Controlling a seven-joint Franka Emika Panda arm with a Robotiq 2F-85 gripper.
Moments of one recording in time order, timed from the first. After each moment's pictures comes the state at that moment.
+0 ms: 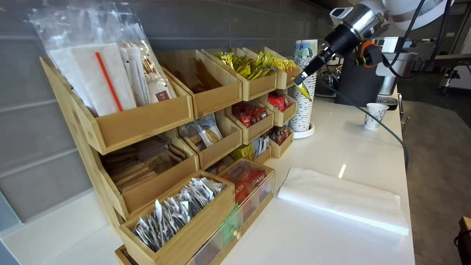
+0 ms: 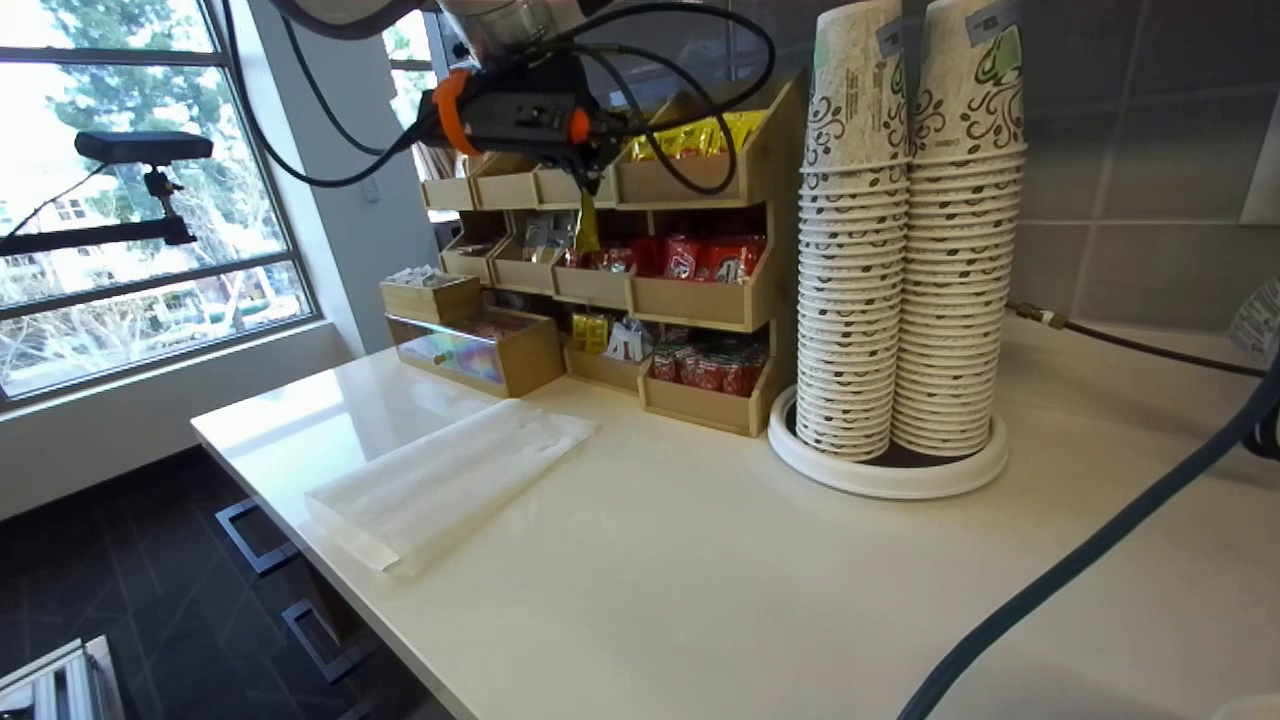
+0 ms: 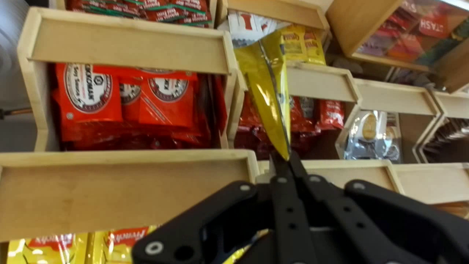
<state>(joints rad) -0.06 -0.19 -0.18 -2.20 0.78 2.48 -1.05</state>
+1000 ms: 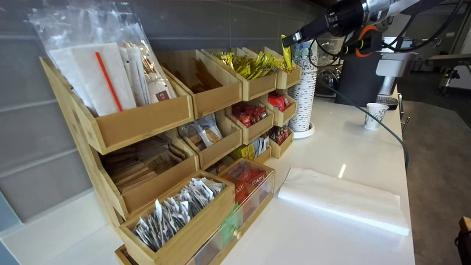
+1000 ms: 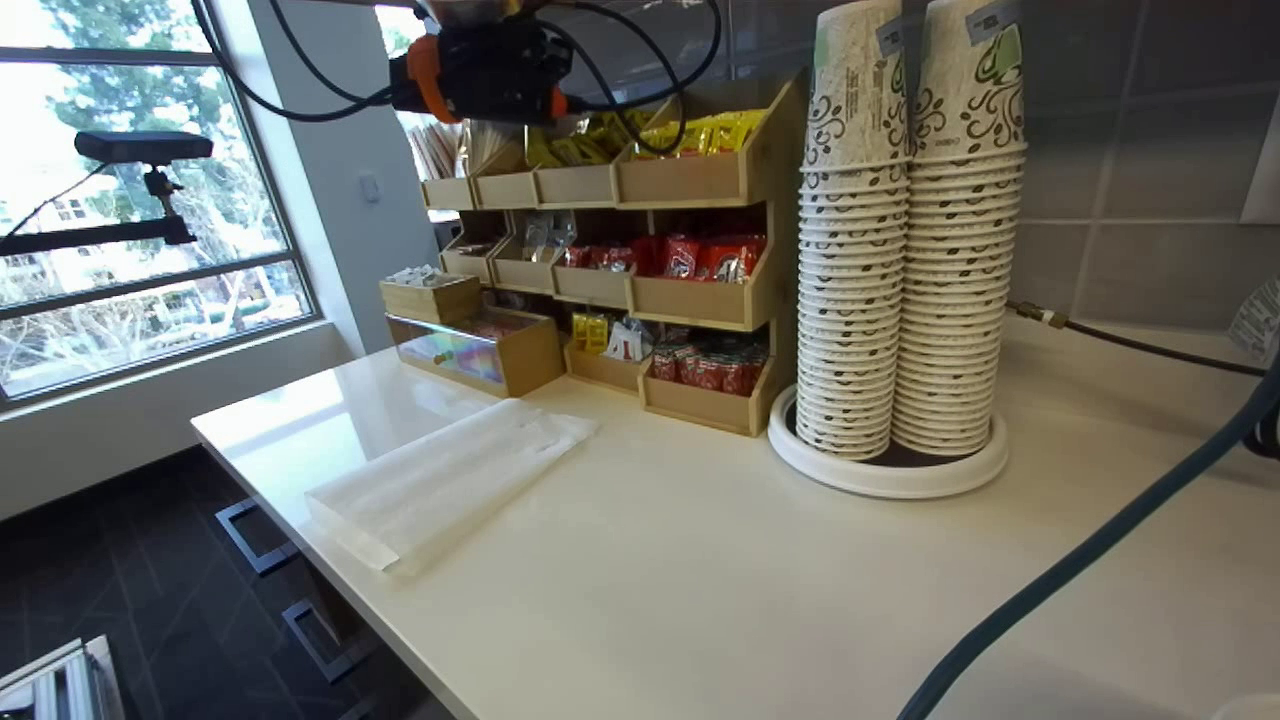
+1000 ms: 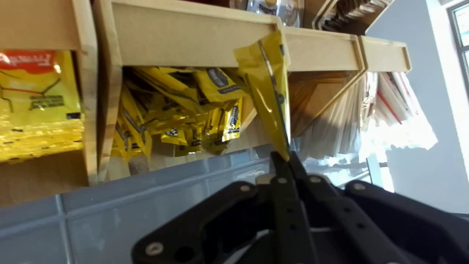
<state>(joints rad) -0.02 -0.26 -0.17 -2.18 1.34 2.33 -1.50</state>
